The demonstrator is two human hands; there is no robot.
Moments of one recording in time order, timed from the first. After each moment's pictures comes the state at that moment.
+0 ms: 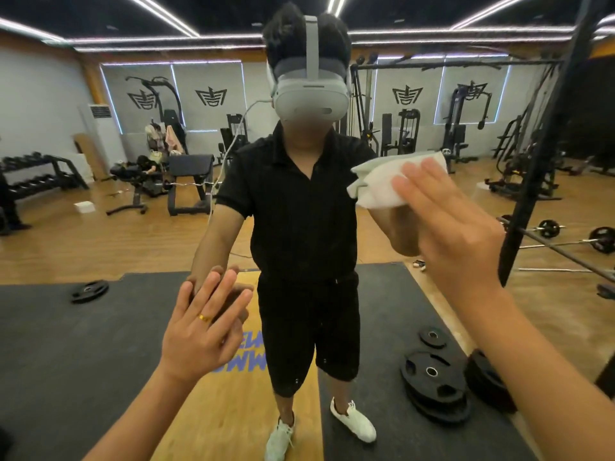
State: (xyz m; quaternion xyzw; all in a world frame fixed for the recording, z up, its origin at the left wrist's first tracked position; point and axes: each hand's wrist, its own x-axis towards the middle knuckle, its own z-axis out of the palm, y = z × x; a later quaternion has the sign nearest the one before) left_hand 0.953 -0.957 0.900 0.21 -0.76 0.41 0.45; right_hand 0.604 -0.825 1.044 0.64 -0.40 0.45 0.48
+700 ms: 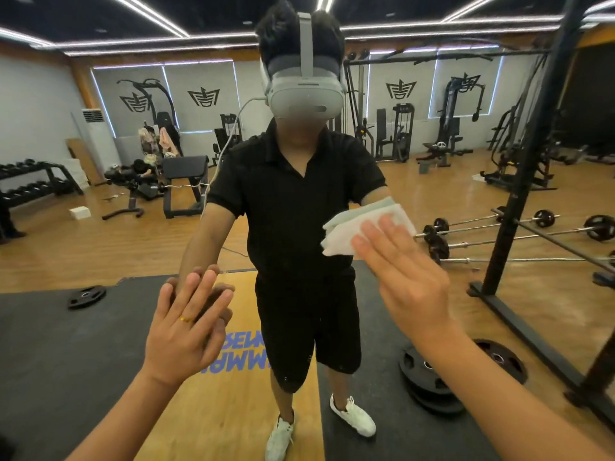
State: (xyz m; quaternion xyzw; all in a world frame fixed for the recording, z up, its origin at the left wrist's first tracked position) left_hand 0.953 -0.953 0.904 0.22 -0.77 0.40 0.44; right_hand 0.608 -0.829 0.974 0.64 -0.41 0.43 0.47
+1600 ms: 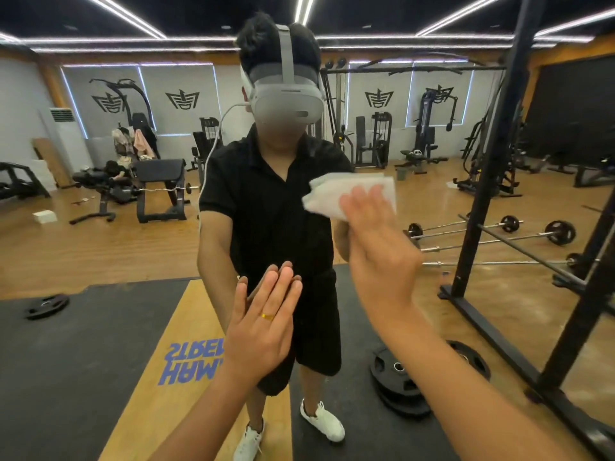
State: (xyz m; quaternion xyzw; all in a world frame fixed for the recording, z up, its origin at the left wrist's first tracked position) left_hand 0.753 -0.895 0.888 0.26 -0.78 0.37 0.44; right_hand 0.562 -0.811 1.006 0.56 -0.47 0.54 0.43
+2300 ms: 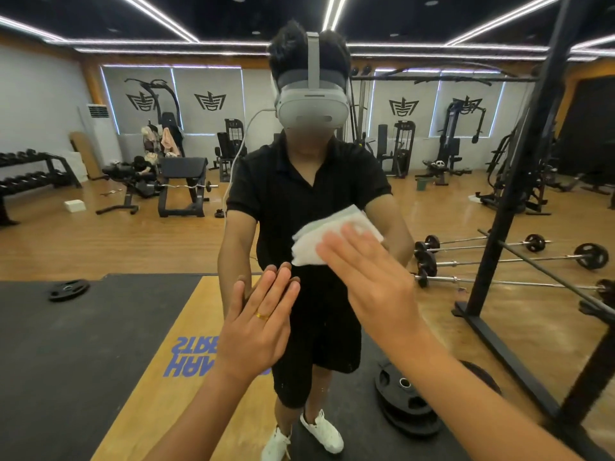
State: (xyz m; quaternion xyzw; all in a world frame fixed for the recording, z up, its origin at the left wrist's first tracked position) left_hand 0.748 -0.895 0.887 0.25 -0.76 0.38 0.46; right_hand 0.541 -0.807 0.980 0.69 -0.38 0.44 0.44
